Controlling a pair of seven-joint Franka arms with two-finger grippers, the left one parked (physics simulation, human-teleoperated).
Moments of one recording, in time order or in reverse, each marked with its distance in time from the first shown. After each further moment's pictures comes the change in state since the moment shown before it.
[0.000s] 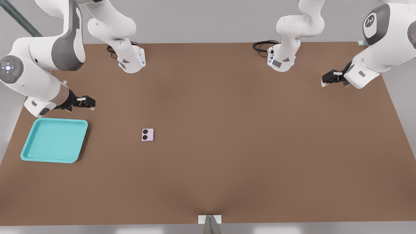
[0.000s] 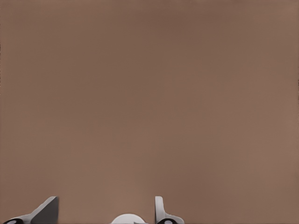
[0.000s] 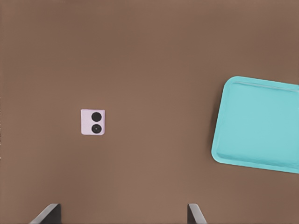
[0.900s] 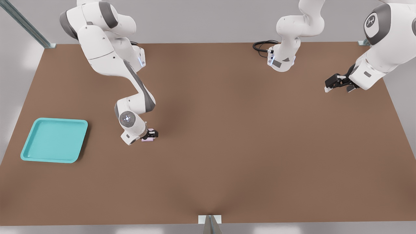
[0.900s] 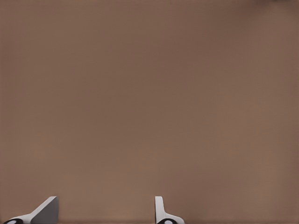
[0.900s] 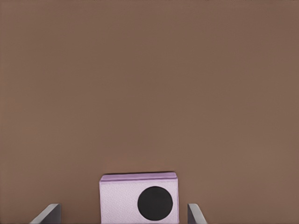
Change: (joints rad) arm 0.158 0.385 0.100 -0.544 -0.075 0.974 0.402
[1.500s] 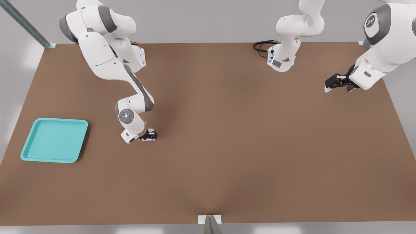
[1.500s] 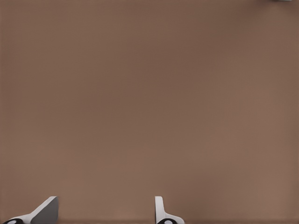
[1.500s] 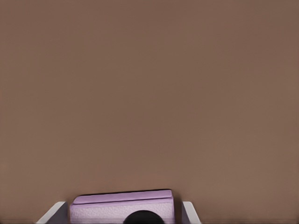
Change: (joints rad) arm -0.029 0.036 0.002 -0.095 -0.026 0.212 0.041
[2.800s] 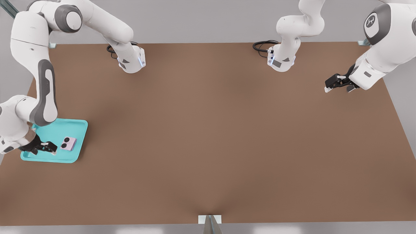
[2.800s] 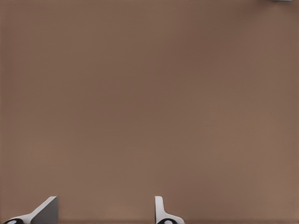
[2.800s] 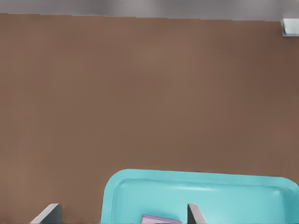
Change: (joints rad) arm -0.710 -0.090 0.156 0.520 0.007 -0.383 -0.729
